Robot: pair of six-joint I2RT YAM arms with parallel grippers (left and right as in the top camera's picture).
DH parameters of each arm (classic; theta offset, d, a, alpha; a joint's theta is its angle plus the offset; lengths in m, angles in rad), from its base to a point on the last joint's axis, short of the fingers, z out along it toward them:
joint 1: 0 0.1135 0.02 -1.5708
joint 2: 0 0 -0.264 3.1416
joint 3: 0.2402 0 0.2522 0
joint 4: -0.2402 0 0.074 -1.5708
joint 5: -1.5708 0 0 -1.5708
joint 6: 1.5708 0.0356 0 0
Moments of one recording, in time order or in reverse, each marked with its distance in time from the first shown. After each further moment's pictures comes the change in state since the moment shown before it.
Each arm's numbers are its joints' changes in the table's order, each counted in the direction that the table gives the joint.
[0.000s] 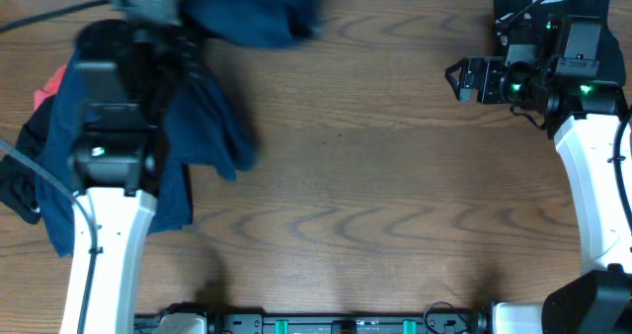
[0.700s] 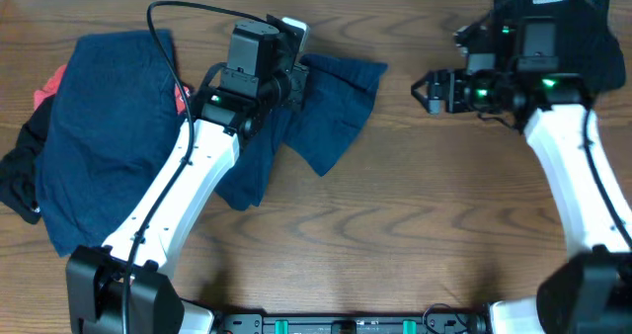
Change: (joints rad) left arm -0.280 0.322 -0.003 -0.042 -0.050 -0.009; right arm 0.129 0.085 0.000 -0.011 0.087 0.031
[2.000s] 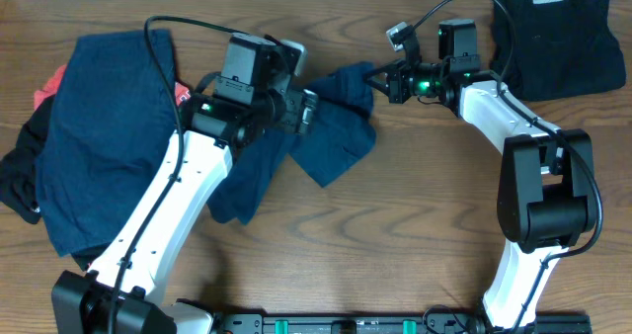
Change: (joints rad) left arm -0.014 -0.071 0.000 -0.240 -0.038 -0.003; right arm 0.086 0.433 0.003 0.610 0.414 -0.063
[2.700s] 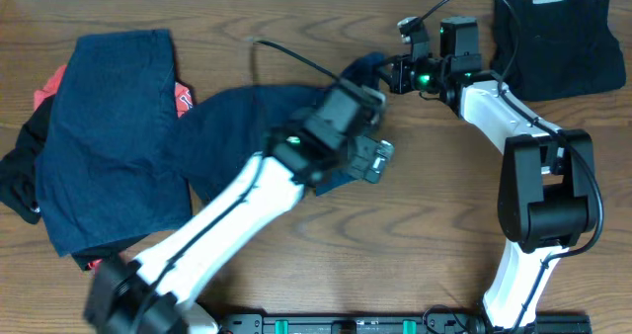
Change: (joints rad) left arm -0.391 0.078 0.000 -0.021 0.178 -0.232; right arm -0.009 0.000 0.000 0.048 -0.191 0.171
